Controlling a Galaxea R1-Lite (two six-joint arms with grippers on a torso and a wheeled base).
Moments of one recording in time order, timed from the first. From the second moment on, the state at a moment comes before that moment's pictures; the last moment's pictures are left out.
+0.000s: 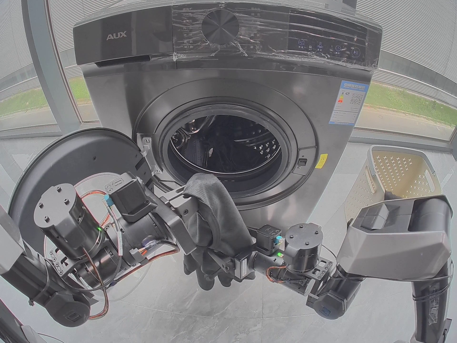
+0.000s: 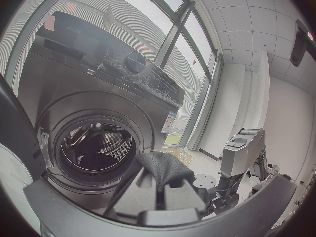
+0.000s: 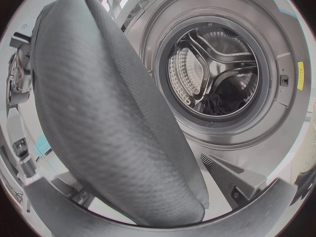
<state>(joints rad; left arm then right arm) -0.66 1.74 -0.40 -1.55 -0.18 -0.19 0.78 2.35 -0.73 -1.47 0.01 0.12</state>
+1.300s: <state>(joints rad) -0.53 1.96 -0.36 -1.55 -0.13 -0.18 0.78 2.17 -0.60 -1.50 -0.06 0.12</state>
